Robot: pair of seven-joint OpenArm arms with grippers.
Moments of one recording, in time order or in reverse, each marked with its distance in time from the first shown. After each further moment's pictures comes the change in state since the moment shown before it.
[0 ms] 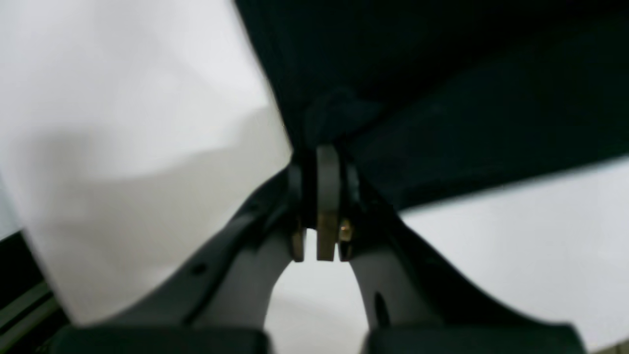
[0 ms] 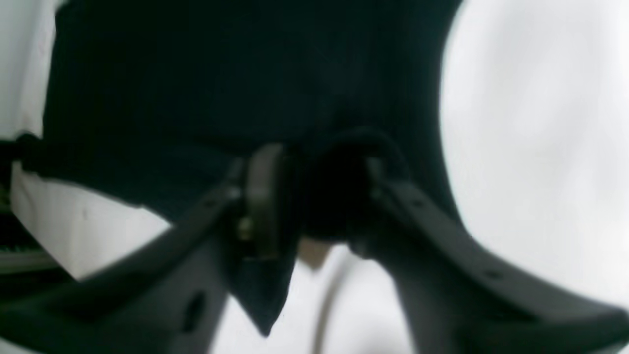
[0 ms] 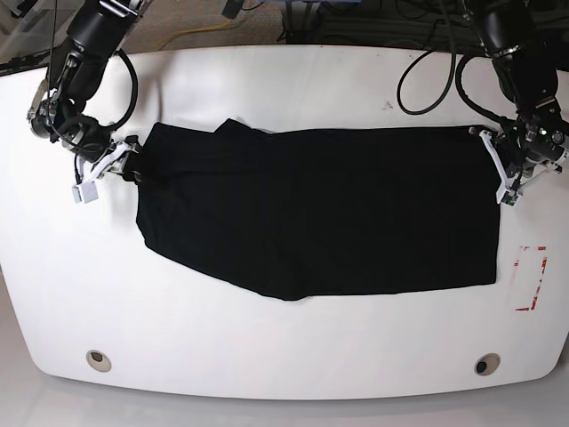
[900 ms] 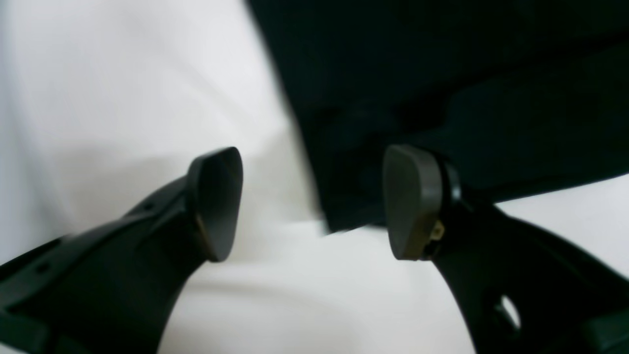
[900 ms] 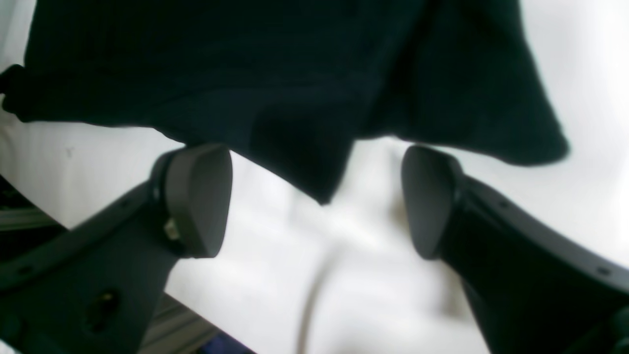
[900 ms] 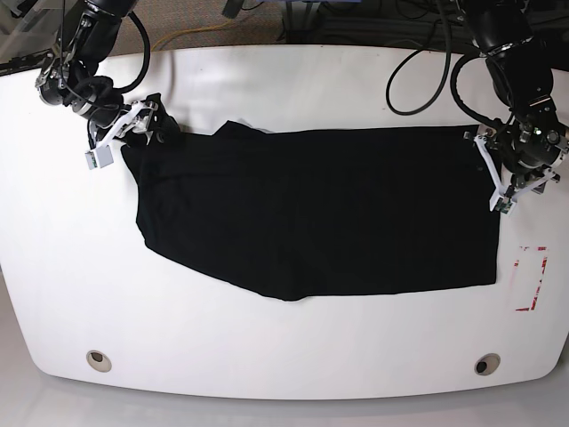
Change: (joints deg) left arm -0.6 1.8 1.4 6.2 0.2 0.0 3.0; right arm -12.0 -4.0 -0.2 13.3 -0.2 0.1 -1.2
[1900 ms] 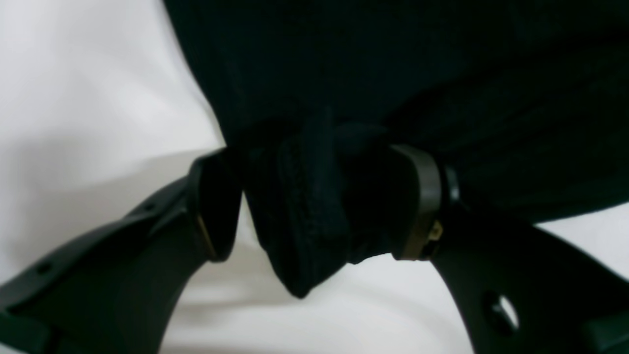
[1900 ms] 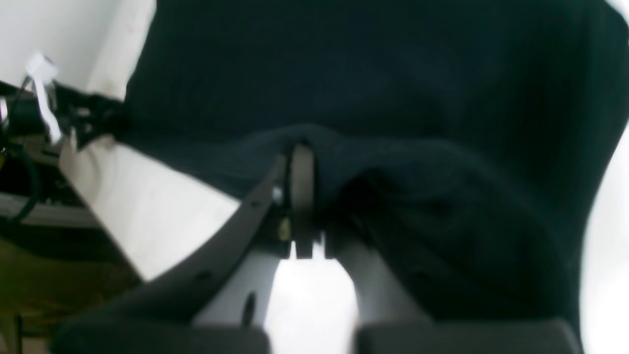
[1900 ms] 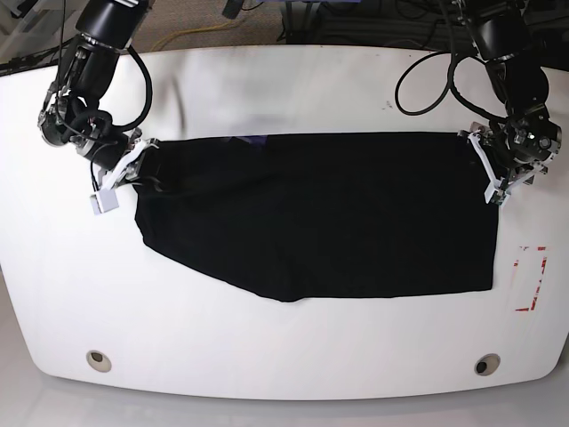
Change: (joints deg) left arm -0.7 -0.9 0.8 -15.4 4.8 0.2 -12.9; right arm 11.7 2.6 -6.9 -4.5 7.9 0.0 -0.5
